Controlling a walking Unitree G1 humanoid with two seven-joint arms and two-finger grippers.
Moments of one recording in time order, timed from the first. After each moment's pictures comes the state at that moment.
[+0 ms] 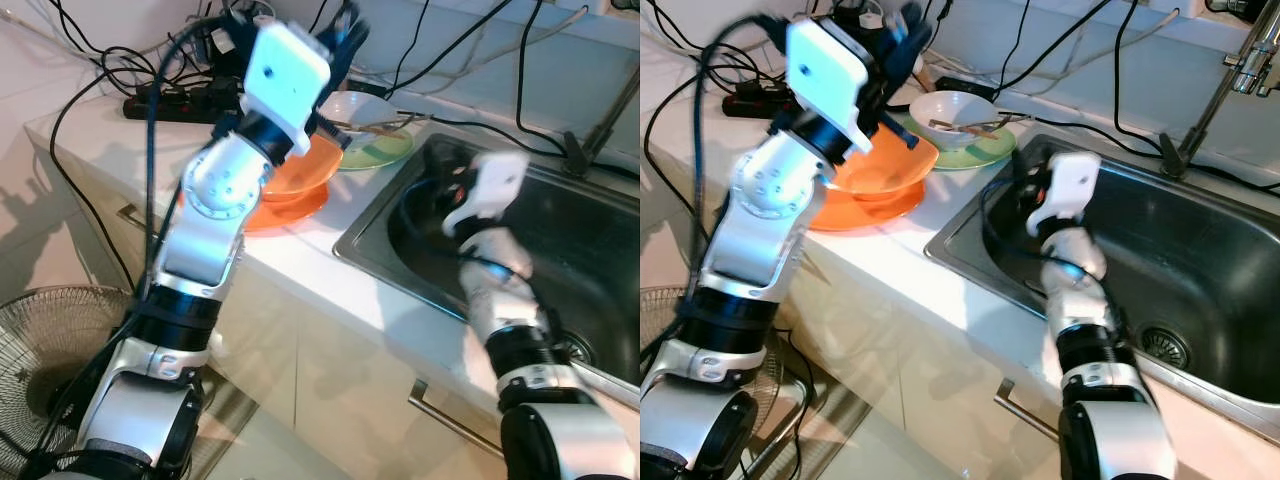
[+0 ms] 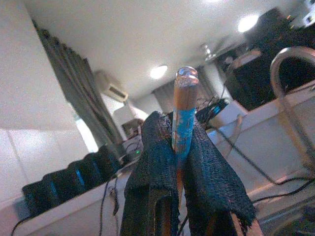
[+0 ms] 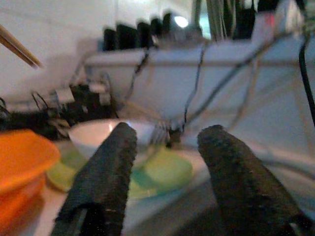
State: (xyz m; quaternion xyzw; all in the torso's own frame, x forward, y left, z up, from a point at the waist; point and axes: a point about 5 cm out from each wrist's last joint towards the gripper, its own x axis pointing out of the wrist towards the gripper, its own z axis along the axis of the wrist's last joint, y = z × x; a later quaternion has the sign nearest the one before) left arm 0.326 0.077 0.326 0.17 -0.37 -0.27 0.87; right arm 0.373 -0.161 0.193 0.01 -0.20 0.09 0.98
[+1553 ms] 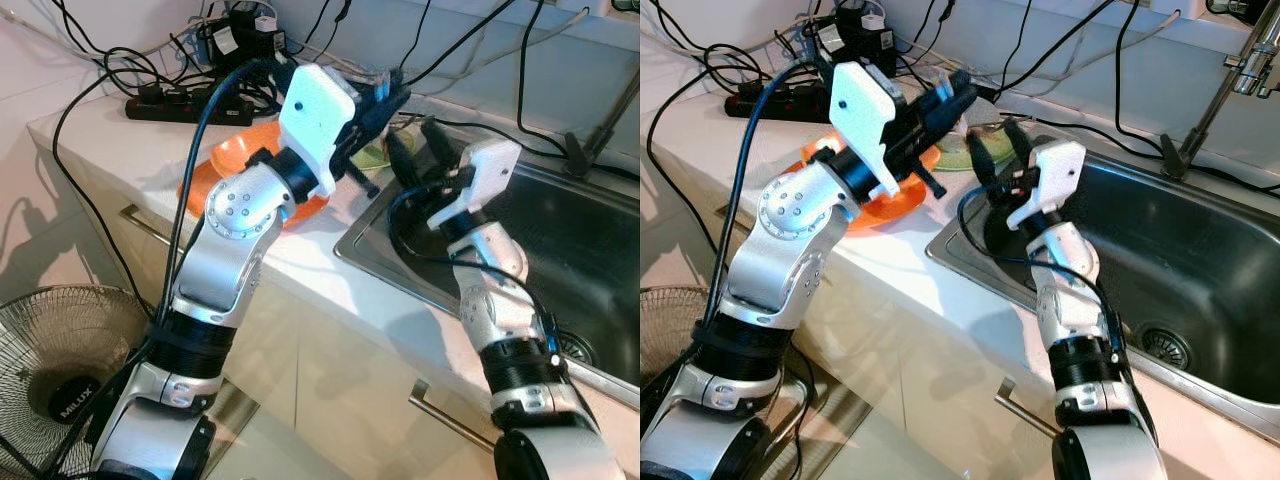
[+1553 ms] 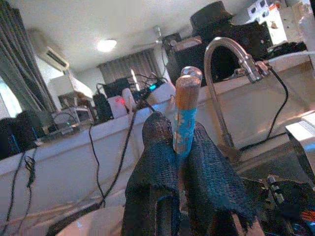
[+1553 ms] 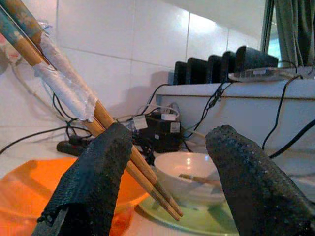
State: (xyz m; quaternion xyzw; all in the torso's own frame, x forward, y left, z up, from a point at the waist) left arm 0.318 0.051 0.290 0.10 -0.27 -0.40 0.87; right arm 0.353 -0.129 0.205 0.04 -0.24 0.23 0.94
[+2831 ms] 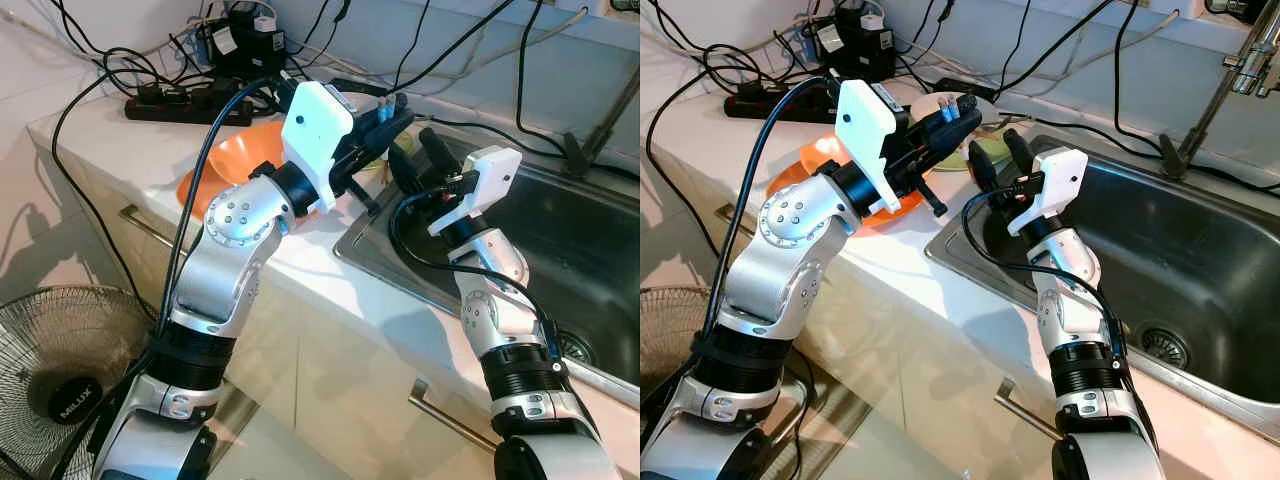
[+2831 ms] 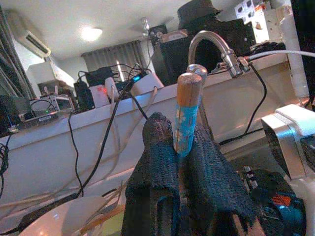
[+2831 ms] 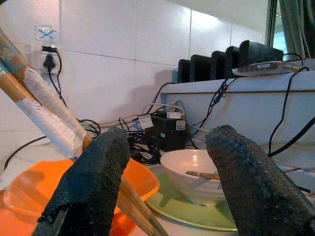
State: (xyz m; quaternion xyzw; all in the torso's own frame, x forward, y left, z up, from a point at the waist) left arm 0.312 0.049 0.282 0.09 -0.24 -0.43 0.87; right arm 0.351 -0.127 0.204 0.06 -0.23 0.25 0.94
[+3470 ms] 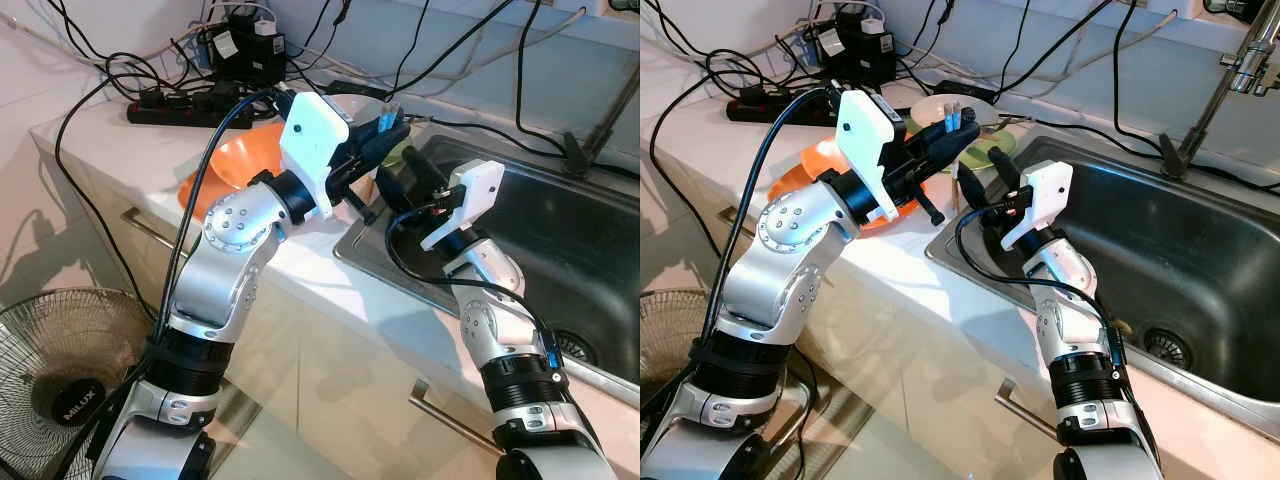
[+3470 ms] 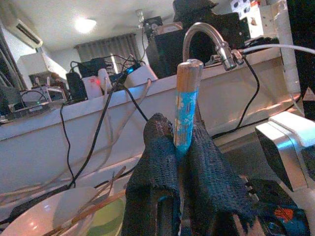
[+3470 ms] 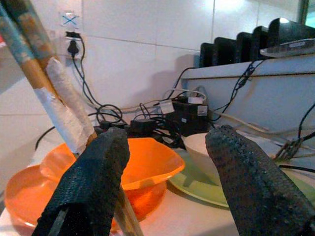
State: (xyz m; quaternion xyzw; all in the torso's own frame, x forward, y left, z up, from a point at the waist) left arm 0.313 0.052 0.275 0.07 -0.22 -0.44 0.87; right arm 0.344 -0.119 0.190 0.06 -0.20 0.30 0.93
